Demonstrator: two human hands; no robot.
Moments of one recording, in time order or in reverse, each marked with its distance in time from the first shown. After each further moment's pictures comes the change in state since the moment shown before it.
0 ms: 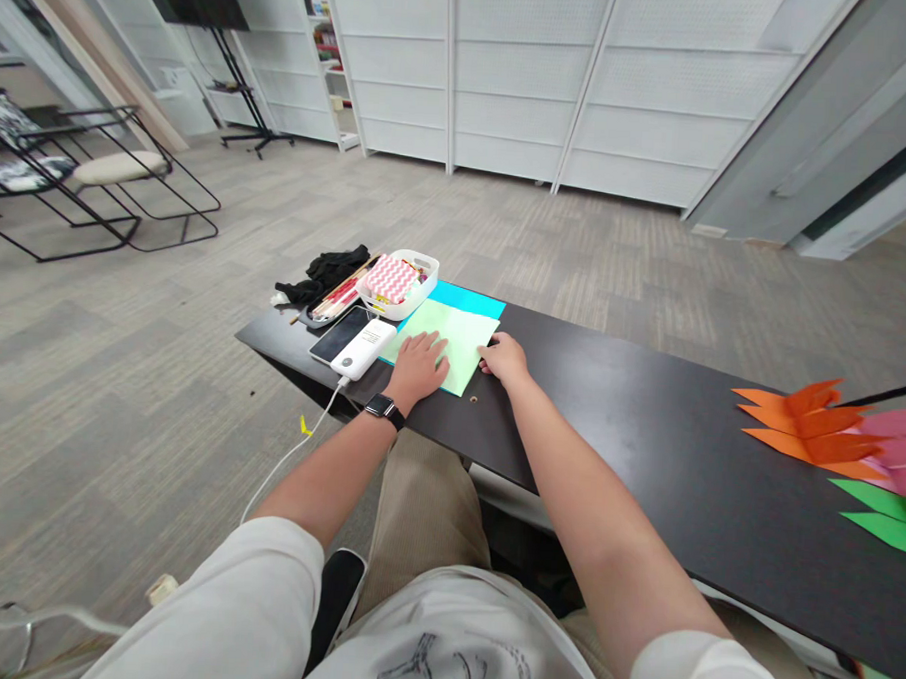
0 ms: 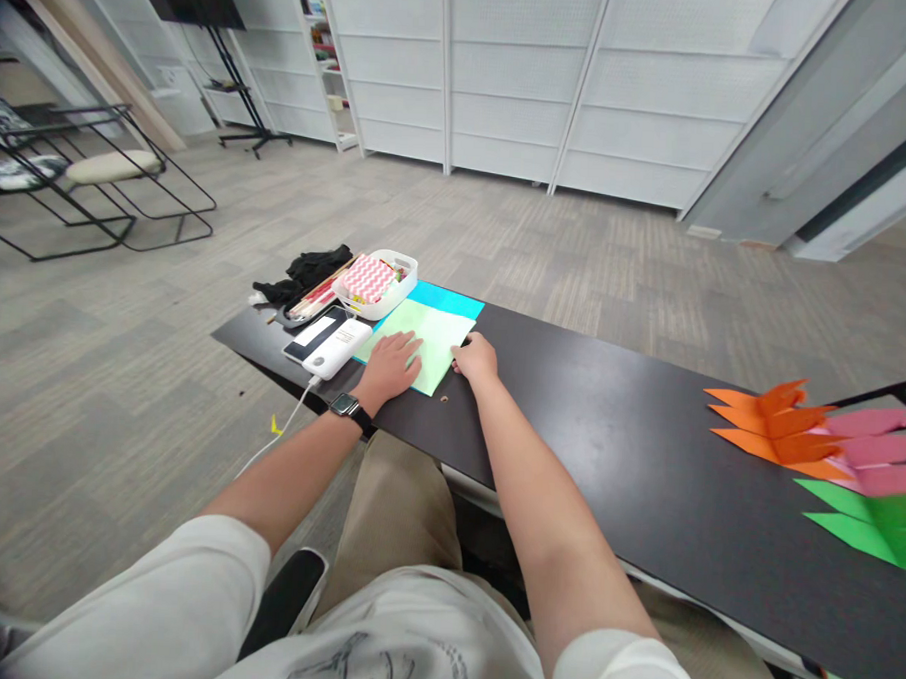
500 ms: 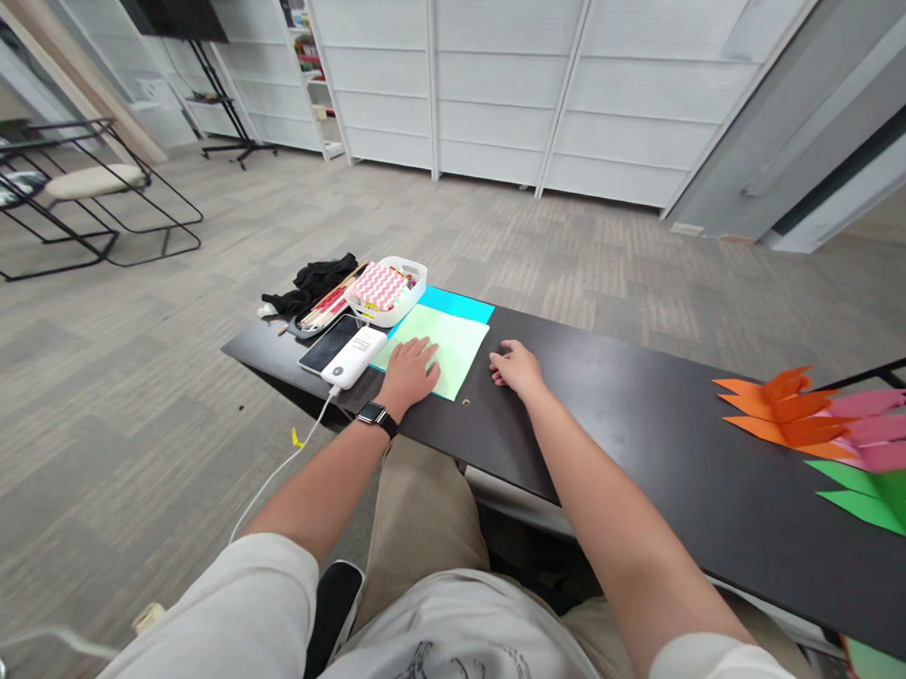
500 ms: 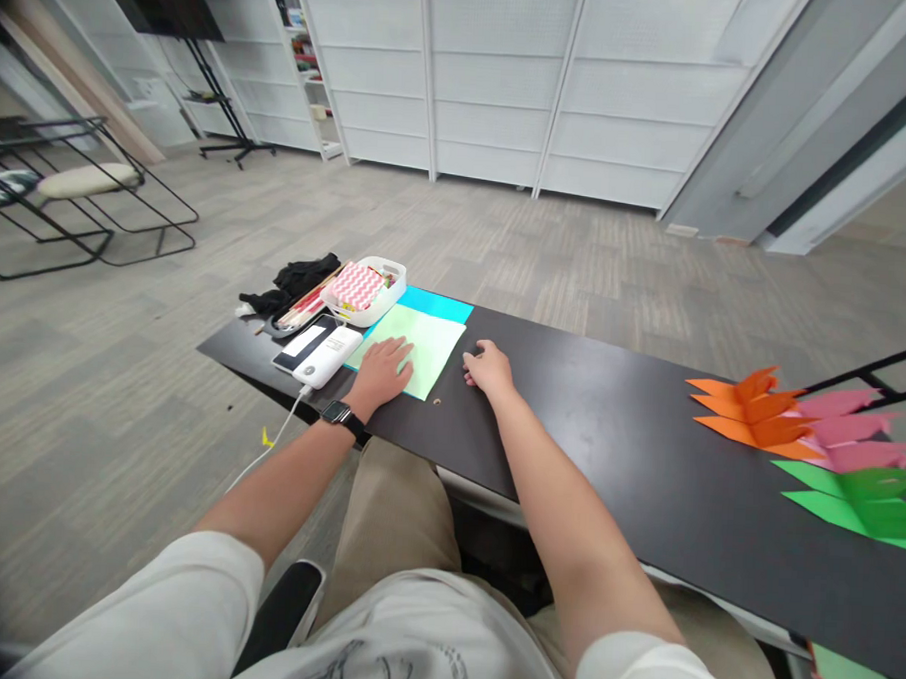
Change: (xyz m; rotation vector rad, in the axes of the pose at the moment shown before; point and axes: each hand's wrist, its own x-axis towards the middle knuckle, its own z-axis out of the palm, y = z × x) left_hand 0.001 -0.005 0.005 -0.021 -0.010 -0.007; right_hand -0.019 0.024 -0.039 0.100 0.003 0.016
